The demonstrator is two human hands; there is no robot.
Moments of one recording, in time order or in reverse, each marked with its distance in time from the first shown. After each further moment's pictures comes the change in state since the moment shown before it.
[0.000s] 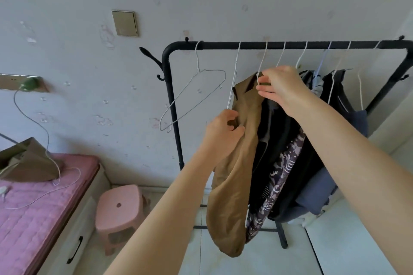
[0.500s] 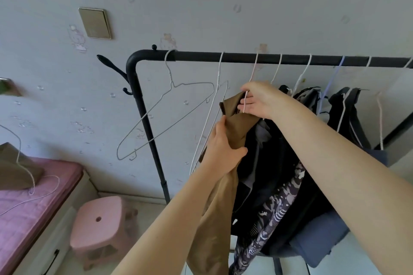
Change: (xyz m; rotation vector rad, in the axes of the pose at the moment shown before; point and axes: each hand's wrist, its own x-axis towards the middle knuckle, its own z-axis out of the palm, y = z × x) left_hand 0.127 -0.015 0.082 0.051 0.030 -0.086; right_hand 0.175 0.038 0.003 0.093 -0.226 0.353
